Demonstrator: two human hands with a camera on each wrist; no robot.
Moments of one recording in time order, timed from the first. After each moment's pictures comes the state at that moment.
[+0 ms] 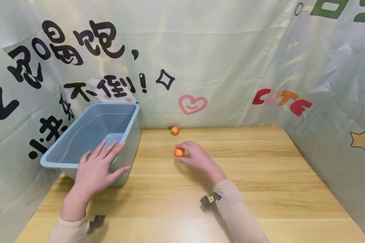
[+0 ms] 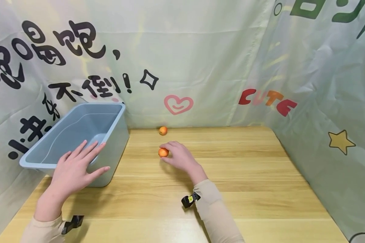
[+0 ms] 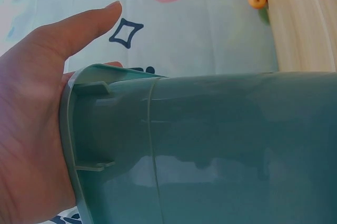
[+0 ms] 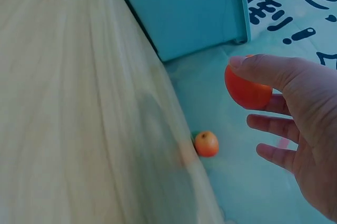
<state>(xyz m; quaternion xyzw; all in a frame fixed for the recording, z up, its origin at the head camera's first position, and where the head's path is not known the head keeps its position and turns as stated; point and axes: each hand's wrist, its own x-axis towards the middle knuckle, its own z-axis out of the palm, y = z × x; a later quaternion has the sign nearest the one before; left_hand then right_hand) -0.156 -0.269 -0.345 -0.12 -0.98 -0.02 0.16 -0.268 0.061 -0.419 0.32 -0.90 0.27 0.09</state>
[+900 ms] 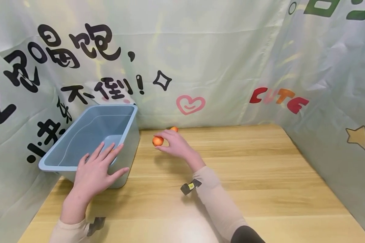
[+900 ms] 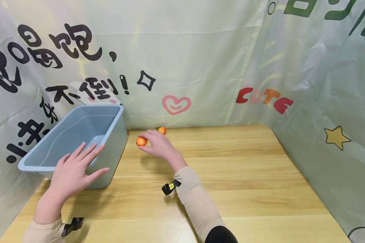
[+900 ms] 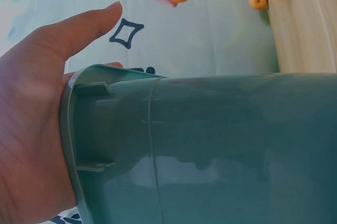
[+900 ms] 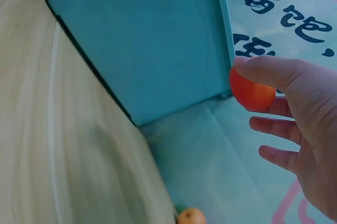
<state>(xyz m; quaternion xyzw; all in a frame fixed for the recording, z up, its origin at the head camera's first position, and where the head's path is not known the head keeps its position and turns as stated) -0.155 -0.266 -0.343 -0.12 -0.98 -0.03 0.16 -0.295 0.000 -0.385 0.38 -0.88 0.26 0.13</state>
